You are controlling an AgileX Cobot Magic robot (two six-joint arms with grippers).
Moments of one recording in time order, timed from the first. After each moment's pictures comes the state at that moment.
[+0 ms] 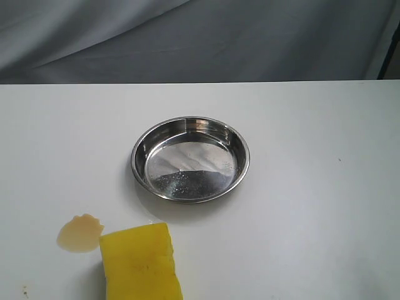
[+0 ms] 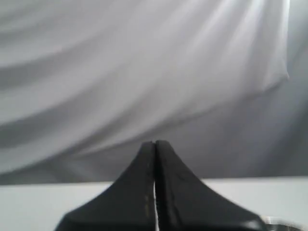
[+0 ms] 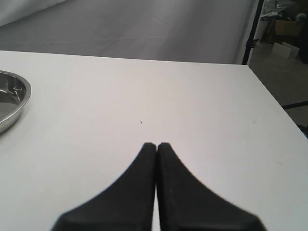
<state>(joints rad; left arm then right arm) -0.06 0.60 -0.79 0.03 0.31 -0.05 -0.06 0.01 0.00 0.04 0.34 -0.12</state>
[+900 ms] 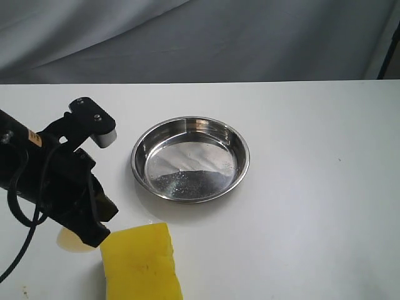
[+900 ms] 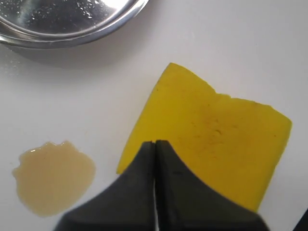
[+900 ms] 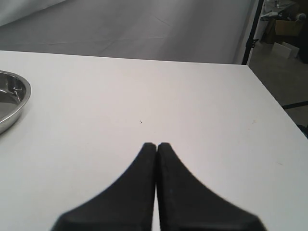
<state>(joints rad) -0.49 1.41 -0.86 -0.37 0.82 0.60 -0.06 0.01 0.00 0.04 0.34 -0.12</state>
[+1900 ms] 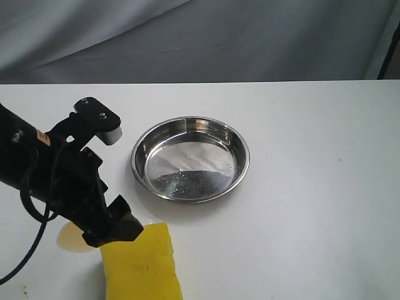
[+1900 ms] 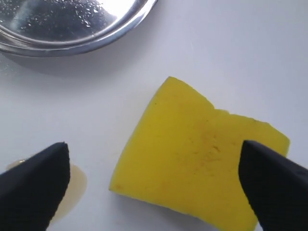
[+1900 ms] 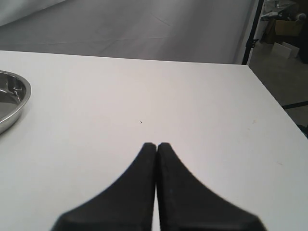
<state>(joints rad) -0.49 1.45 -0.86 -0.42 0.78 0.60 -0.06 0.01 0.00 0.04 0.34 -0.12</state>
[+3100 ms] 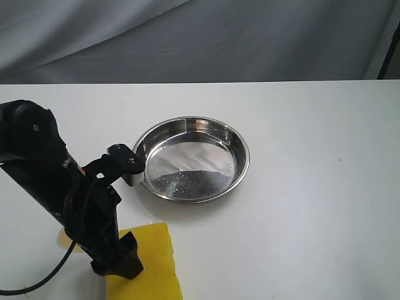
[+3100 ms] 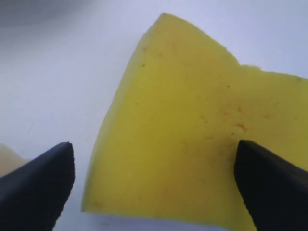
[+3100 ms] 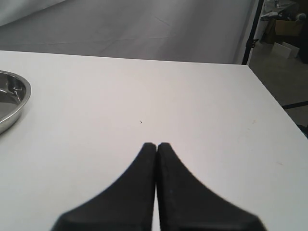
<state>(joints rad) -0.49 1.68 -0.86 -0.45 0.81 0.74 -0.06 0.01 0.00 0.04 0.34 -0.12</state>
